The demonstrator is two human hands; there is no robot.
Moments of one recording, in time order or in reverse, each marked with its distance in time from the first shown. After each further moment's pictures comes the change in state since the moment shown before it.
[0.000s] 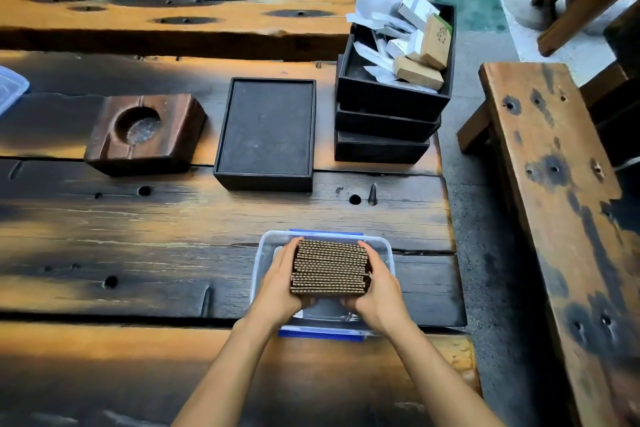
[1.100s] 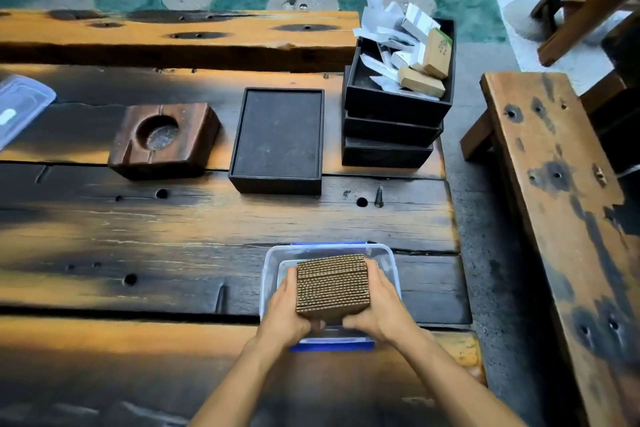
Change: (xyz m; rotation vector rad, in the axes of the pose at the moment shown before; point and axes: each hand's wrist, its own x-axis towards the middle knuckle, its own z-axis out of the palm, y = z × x) left_hand -0.042 0.001 0.000 0.094 -0.063 -0.165; right_hand -0.018 0.007 0.005 -0.146 -0.183 -0.173
